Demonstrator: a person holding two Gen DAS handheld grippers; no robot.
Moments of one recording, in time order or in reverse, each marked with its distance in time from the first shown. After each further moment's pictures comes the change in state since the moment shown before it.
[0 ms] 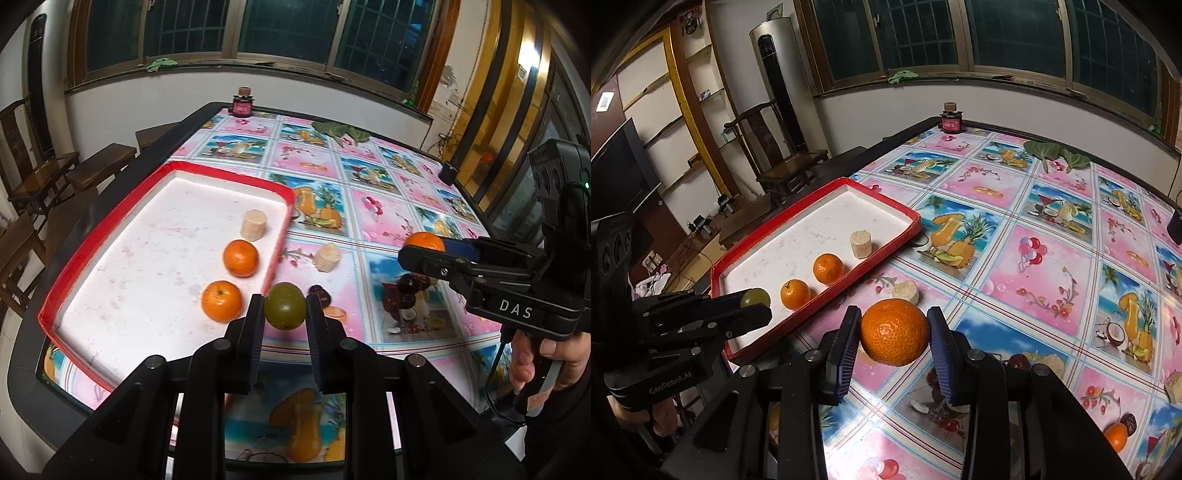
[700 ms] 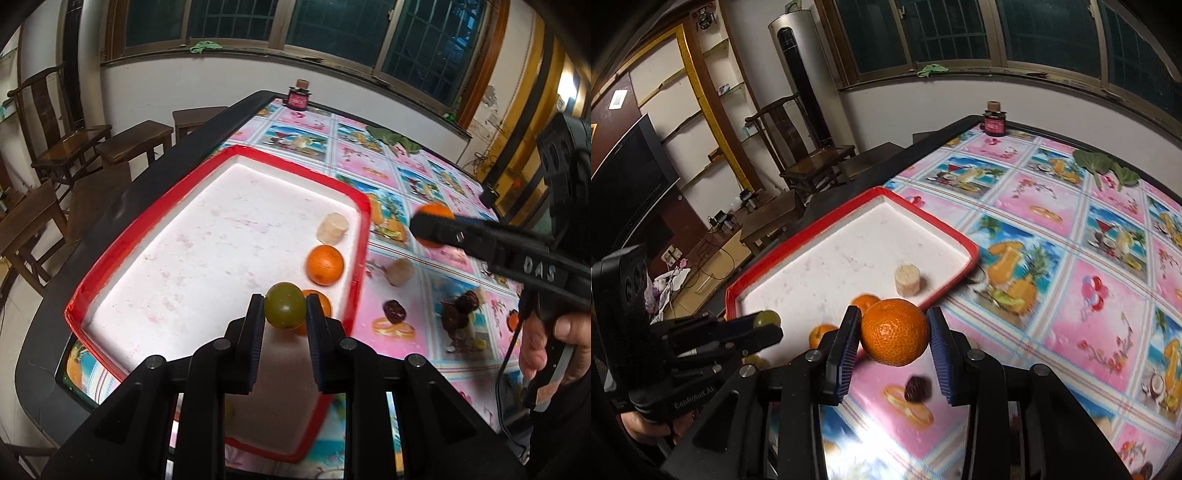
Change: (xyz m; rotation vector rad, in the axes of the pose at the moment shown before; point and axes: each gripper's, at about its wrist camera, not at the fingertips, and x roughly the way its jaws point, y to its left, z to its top) left arm 0.019 0.067 0.004 -0.124 0.018 0.083; right arm 0.056 0.033 0.052 -0.036 0.022 0.111
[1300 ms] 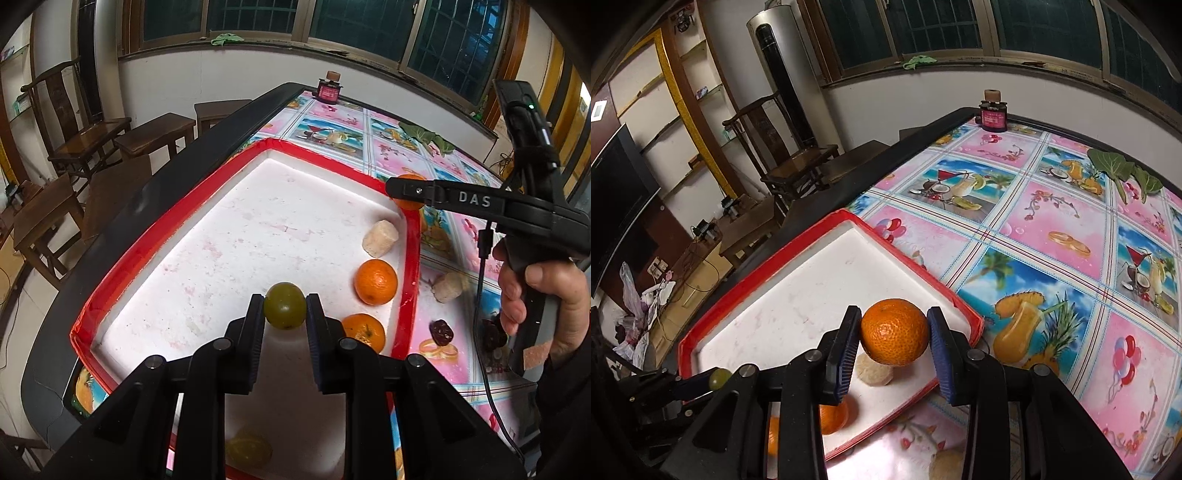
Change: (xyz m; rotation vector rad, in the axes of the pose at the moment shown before) left arm 0.029 0.019 0.011 -0.024 0.027 0.086; right arm 0.095 -0.032 0.054 0.041 0.025 -0.047
